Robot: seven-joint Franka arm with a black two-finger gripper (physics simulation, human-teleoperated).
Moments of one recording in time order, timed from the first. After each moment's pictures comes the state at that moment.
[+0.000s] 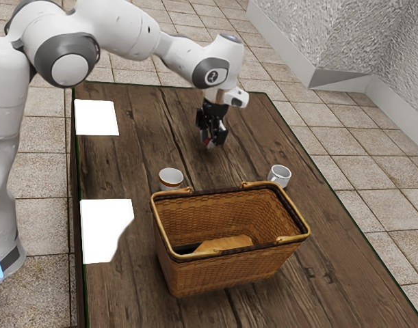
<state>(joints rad) -0.17 0.16 0.50 -1.84 -0.17 2.01 0.12</state>
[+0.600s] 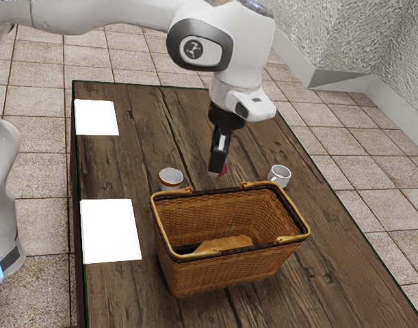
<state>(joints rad) -0.21 -0.22 -0.16 -1.84 -0.10 1.64 0.06</state>
